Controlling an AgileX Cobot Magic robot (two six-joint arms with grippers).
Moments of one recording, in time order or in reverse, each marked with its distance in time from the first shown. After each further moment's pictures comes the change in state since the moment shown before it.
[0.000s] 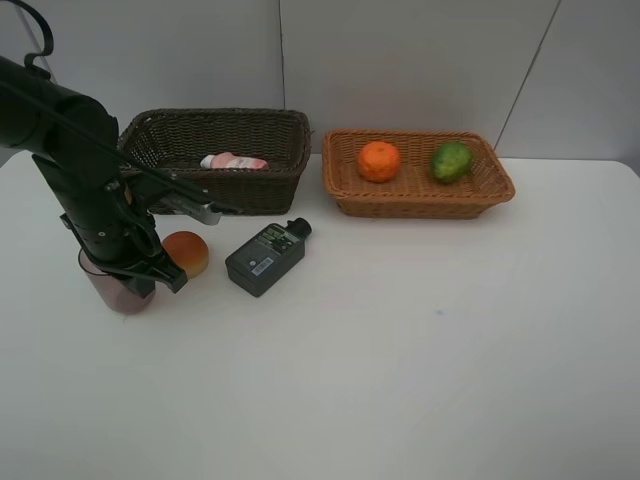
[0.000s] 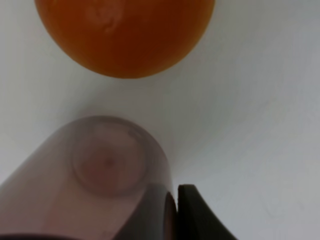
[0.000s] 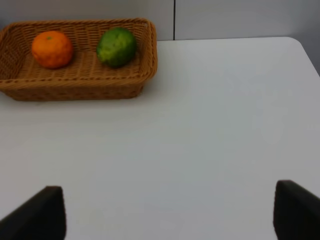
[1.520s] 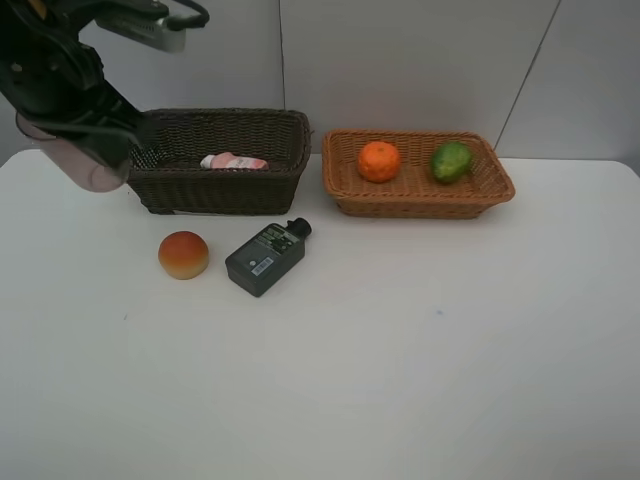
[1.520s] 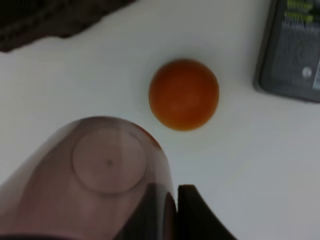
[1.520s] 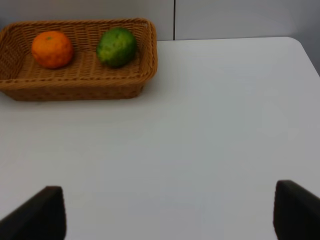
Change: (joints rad) left arm 0.000 -0.298 -0.298 0.022 0.299 -0.045; right arm 0.000 0.000 0.000 0.000 0.000 0.000
